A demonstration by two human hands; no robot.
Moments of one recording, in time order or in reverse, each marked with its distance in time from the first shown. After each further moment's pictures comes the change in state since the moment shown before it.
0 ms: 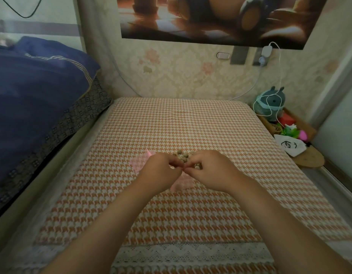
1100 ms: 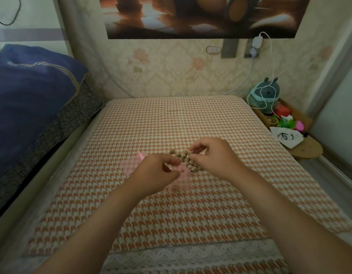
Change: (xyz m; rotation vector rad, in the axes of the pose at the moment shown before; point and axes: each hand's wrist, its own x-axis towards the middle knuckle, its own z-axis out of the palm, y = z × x) left_hand 0.007 0.006 0.005 0.026 -0.096 0.043; right_hand 0.006 0.042 -0.009 0.299 0.221 0.151
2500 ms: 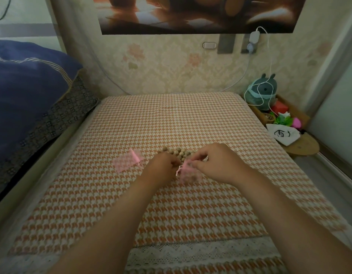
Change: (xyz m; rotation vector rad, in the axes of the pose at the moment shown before) left_hand 0.050 -0.007 0.054 0.263 0.017 0.001; right_hand -0.016 0.013 -0.019 -0.190 -0.186 0.060
